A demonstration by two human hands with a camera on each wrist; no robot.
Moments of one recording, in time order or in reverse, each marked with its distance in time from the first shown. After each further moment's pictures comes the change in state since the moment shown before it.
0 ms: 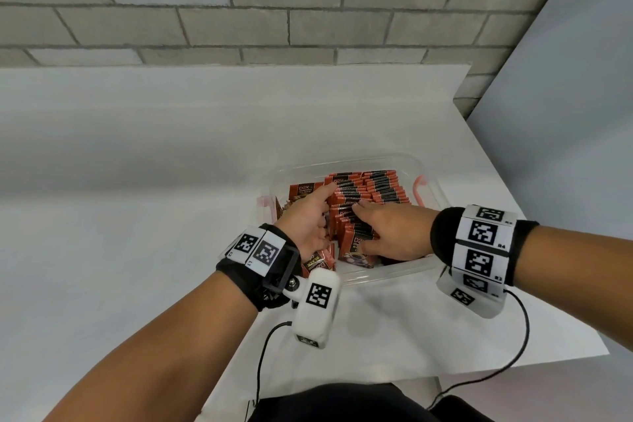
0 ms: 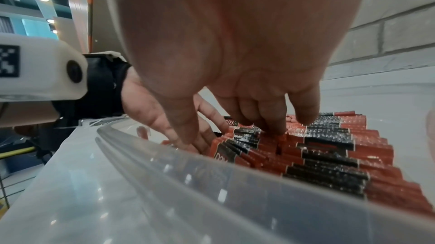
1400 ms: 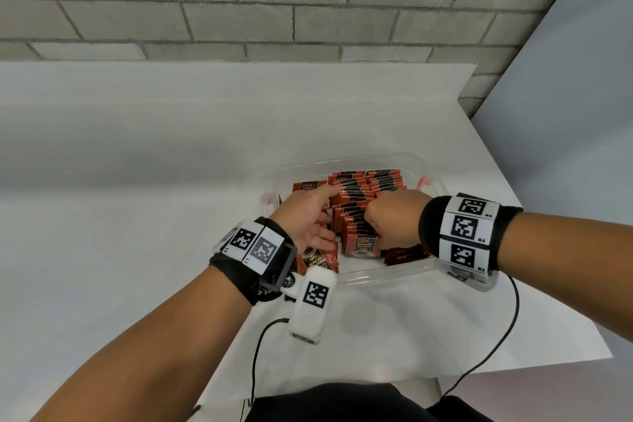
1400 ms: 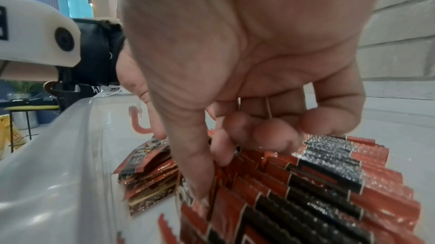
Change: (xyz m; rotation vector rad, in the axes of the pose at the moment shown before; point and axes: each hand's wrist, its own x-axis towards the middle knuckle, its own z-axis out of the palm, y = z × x) left_hand -0.003 0.008 -0.012 0.135 0.001 0.029; right_hand 0.019 0.000 -0.008 -0.280 -0.042 0.025
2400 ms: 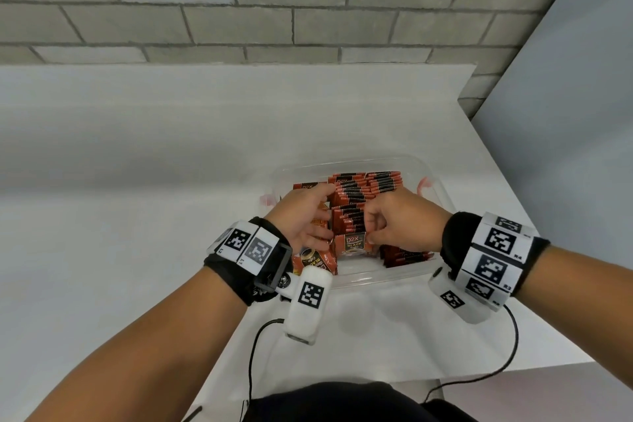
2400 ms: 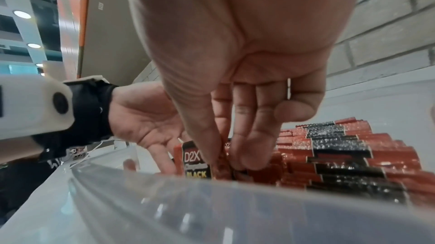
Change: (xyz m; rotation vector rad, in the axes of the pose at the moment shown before) left_hand -0.008 0.005 0.001 0.057 0.056 0.035; right_hand -0.018 0.008 0.013 0.602 0.252 -0.038
